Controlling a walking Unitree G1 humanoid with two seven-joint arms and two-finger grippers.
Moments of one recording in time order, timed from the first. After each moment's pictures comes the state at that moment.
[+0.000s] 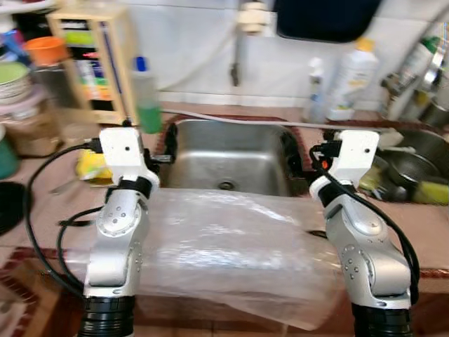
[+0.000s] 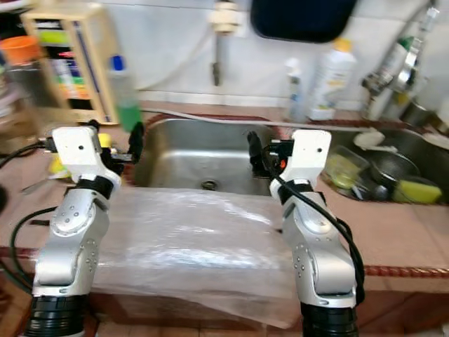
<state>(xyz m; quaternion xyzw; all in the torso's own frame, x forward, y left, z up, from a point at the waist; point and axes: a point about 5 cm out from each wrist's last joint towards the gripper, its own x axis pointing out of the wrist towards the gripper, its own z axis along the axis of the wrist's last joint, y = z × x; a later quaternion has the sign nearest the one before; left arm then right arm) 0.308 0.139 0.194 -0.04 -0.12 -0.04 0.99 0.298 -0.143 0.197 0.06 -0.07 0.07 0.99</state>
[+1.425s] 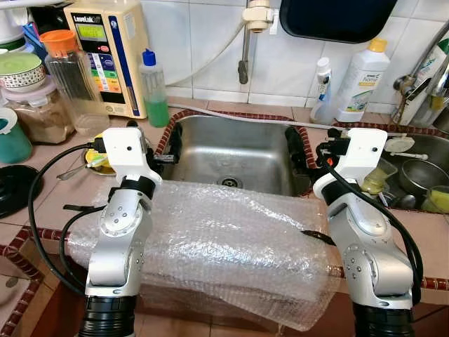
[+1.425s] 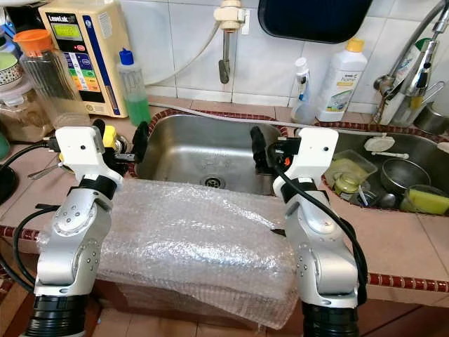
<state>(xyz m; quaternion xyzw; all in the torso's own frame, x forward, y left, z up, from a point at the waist) 0.308 0.140 0.195 -0.05 -0.13 -0.05 0.99 0.298 -0.143 0.203 0.08 -0.09 0.08 0.99</state>
